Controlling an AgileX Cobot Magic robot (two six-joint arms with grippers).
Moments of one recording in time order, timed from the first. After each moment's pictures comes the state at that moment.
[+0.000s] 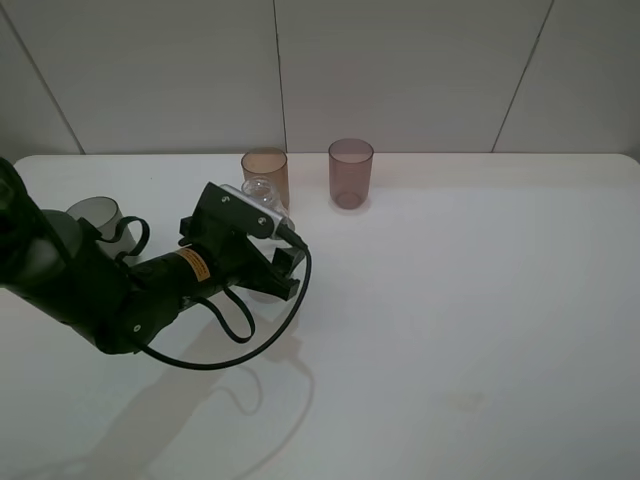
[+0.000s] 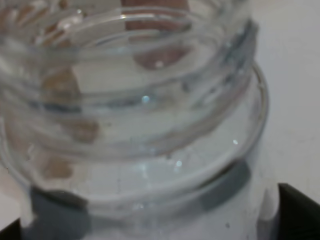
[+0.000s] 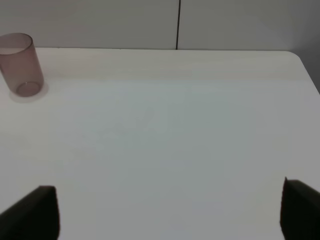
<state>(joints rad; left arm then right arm) -0.68 2.08 -0.58 -0.10 -1.10 0.09 -0.08 0.00 -0.52 -0.01 1.07 -0.04</state>
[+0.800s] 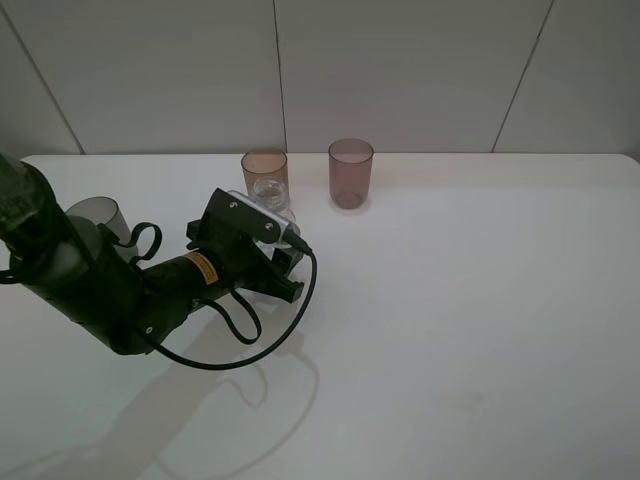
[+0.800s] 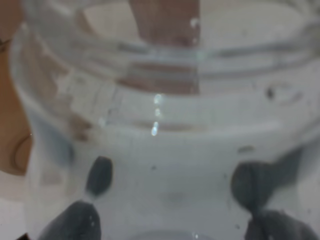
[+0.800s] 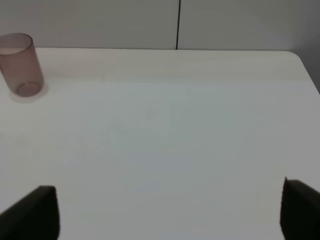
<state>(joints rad) -0.68 2.13 -0.61 -0.11 -1.12 0.09 -0.08 0.00 -0.52 -0.01 1.07 -0.04</state>
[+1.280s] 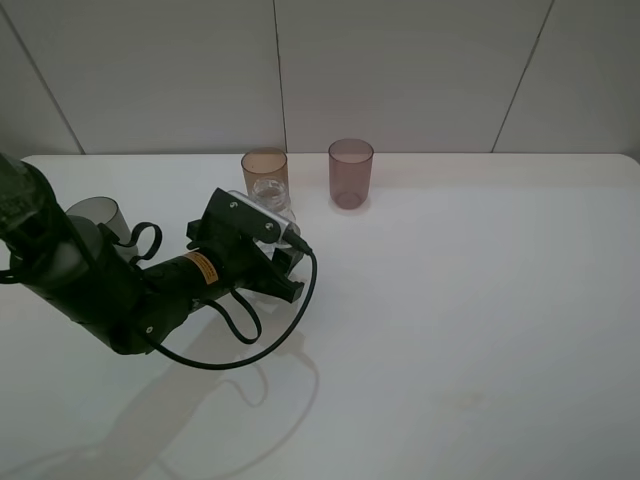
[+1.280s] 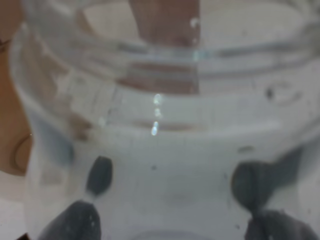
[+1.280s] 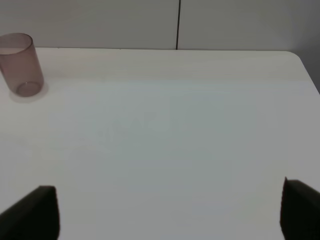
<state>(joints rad) -0.68 2.13 -0.61 -0.11 -1.12 0.09 -0.08 0.00 -0.52 -0.01 1.07 -0.04</state>
